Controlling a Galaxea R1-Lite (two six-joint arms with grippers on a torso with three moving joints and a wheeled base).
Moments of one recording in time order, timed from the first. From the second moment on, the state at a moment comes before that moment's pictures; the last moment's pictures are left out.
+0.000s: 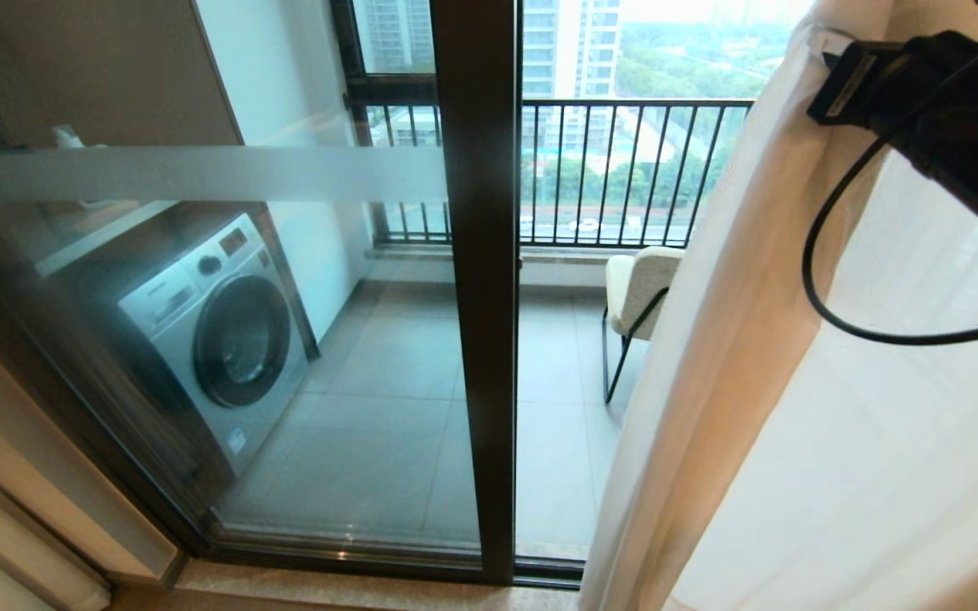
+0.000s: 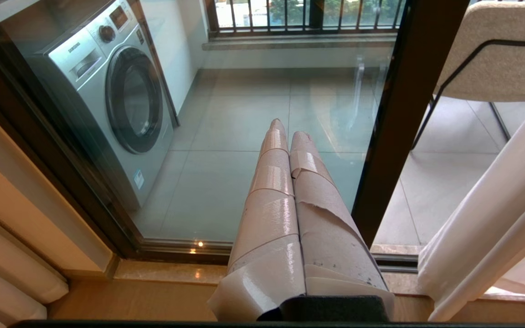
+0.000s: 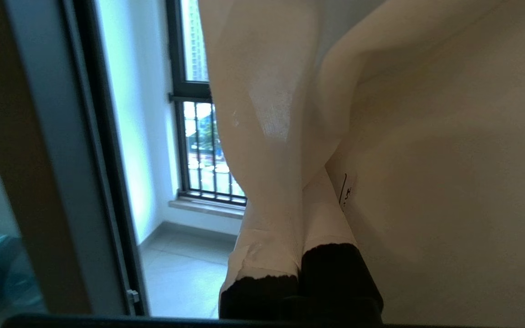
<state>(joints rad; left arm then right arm) 0.01 0.00 0.00 0.01 -0.01 0.04 0.28 1.63 -1.22 -0.86 -0.07 -0.05</state>
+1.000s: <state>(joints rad) 0.01 0.00 0.00 0.01 -0.01 0.04 0.55 1.80 -1.46 -0.84 -0.06 -0.07</state>
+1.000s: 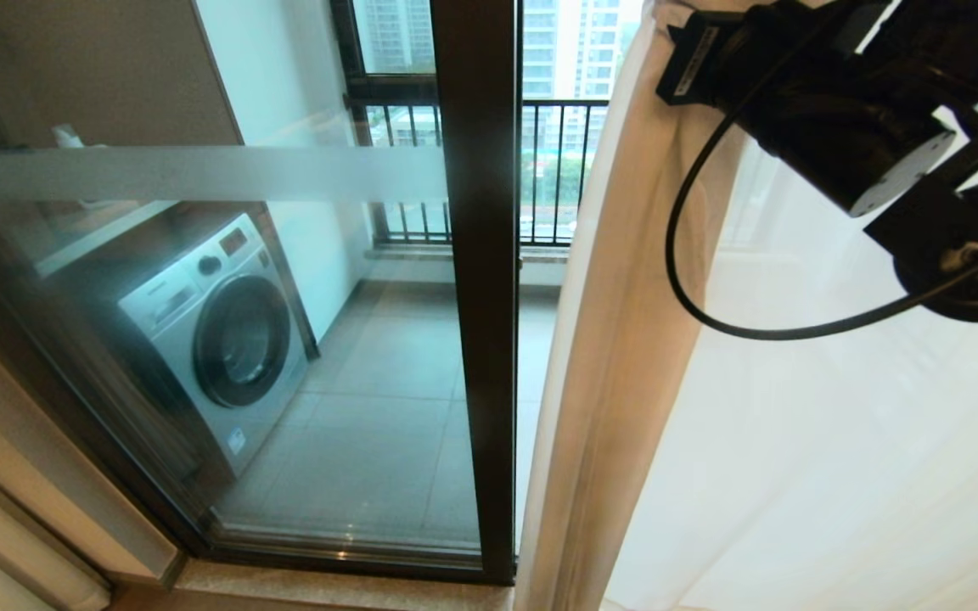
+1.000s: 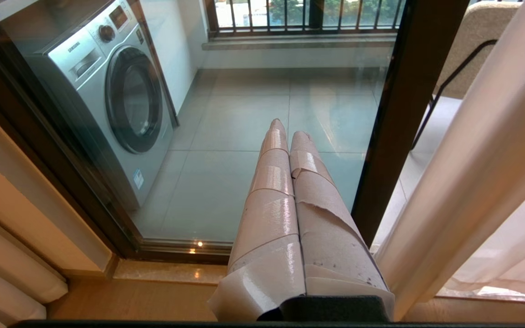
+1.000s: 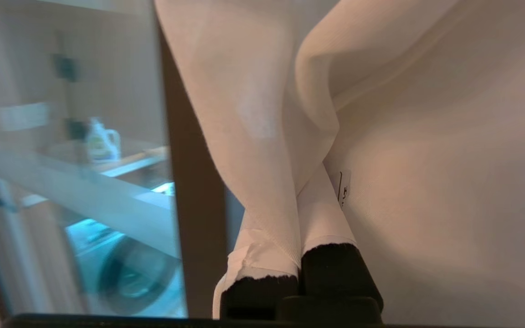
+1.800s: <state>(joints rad) 0.01 0.00 0.00 0.01 -0.01 0.04 0.72 2.04 -1.77 -0.82 -0.07 -0.09</state>
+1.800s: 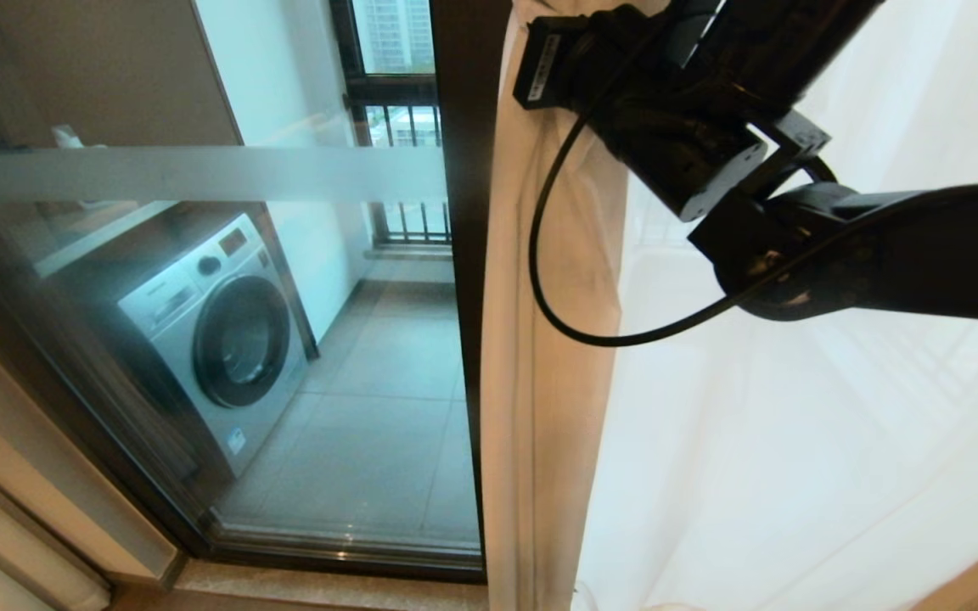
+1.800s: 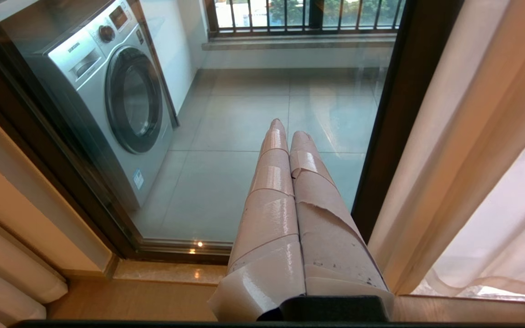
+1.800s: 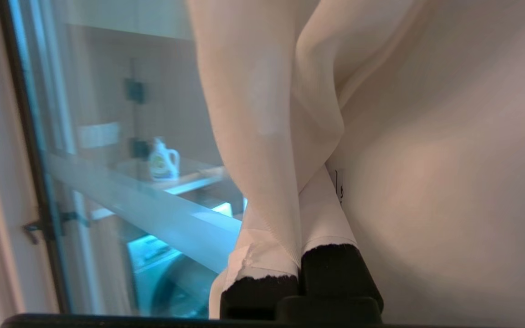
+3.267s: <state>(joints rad) 0.01 0.00 0.00 0.01 -0.01 0.04 0.97 2.27 -1.96 -0.82 -0.06 -0.15</state>
